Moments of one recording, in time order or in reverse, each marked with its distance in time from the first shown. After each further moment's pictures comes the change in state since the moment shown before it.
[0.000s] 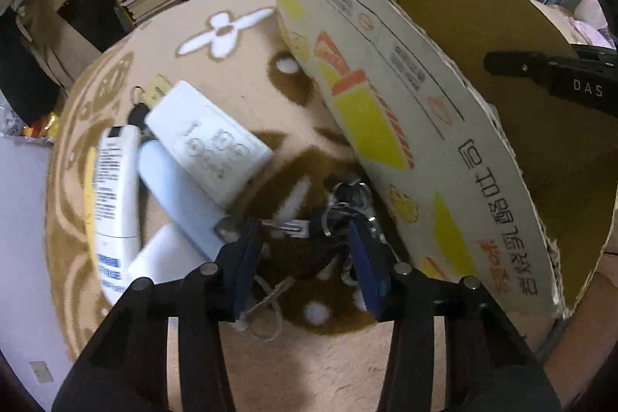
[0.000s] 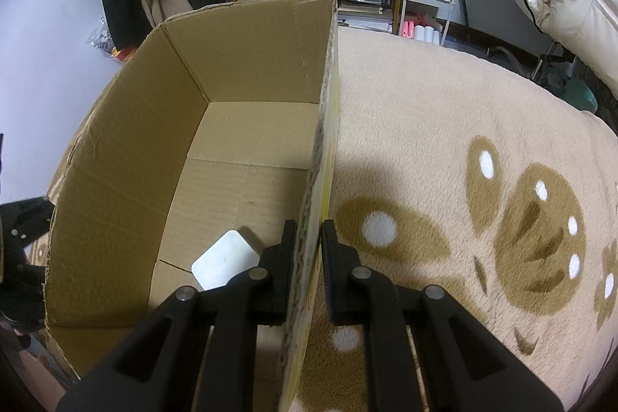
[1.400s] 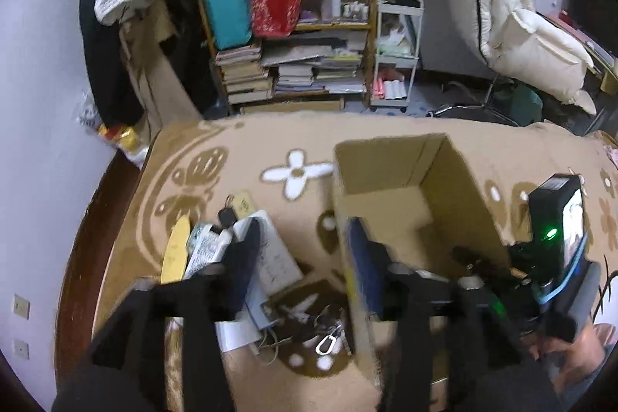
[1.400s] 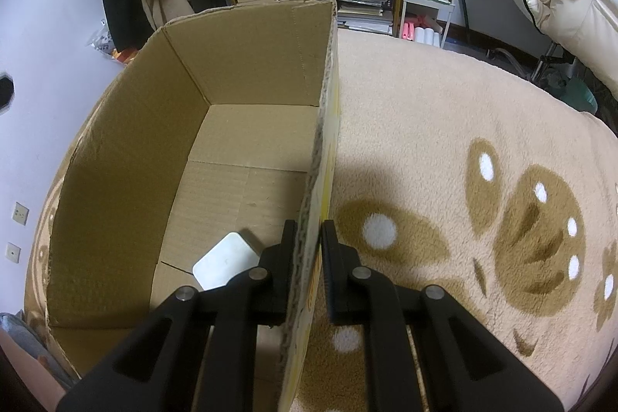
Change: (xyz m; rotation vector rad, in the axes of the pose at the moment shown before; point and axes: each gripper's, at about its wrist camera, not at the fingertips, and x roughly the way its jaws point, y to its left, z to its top) left arm -0.134 -0.002 0.055 -0.297 -0.322 0.212; right arm -0.003 0.003 -0.002 -0.006 -0.007 -0.003
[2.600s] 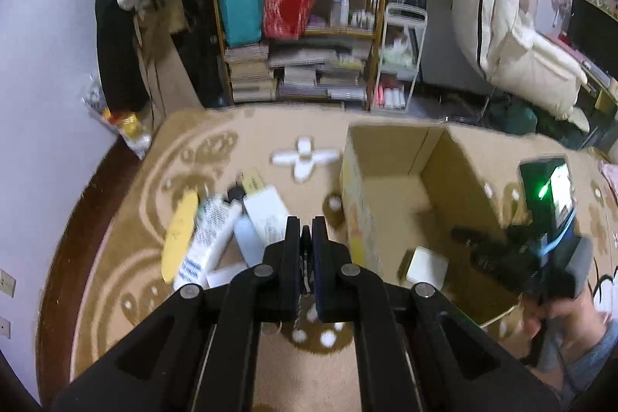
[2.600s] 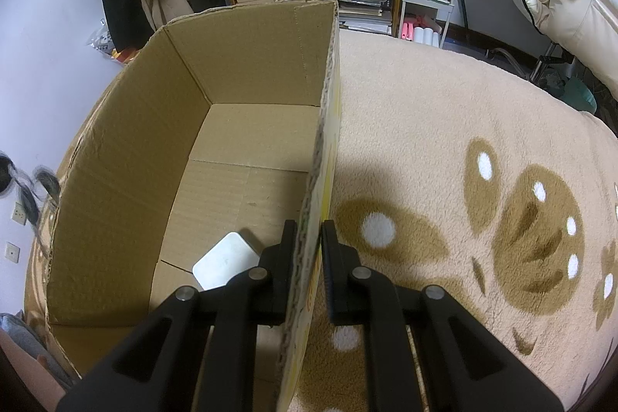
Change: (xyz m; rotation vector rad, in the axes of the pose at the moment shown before) left arm -0.031 0.018 -0.028 -0.053 -0.052 -0.029; right arm -0.001 0.000 -0.006 -0.001 -0.003 -0.005
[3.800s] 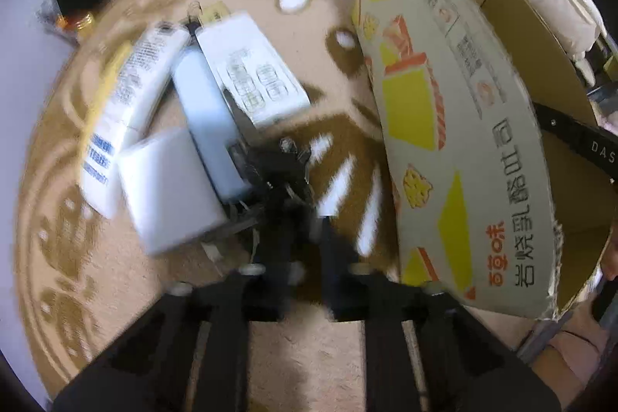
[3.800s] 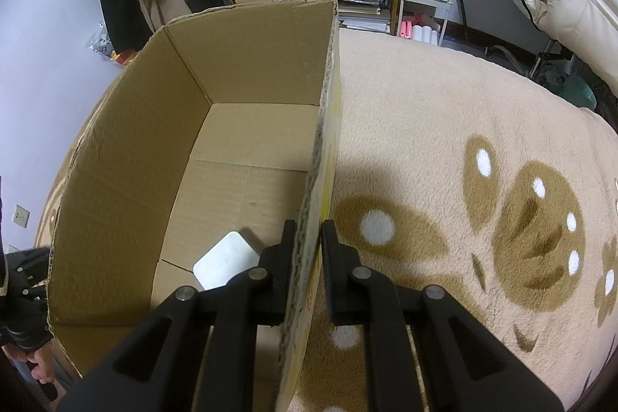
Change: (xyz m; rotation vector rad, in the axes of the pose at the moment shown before) left arm 0.132 0.015 -0.093 -0.045 0.441 -0.125; right arm 0.000 -0.002 -0.001 0.008 -0.001 0.001
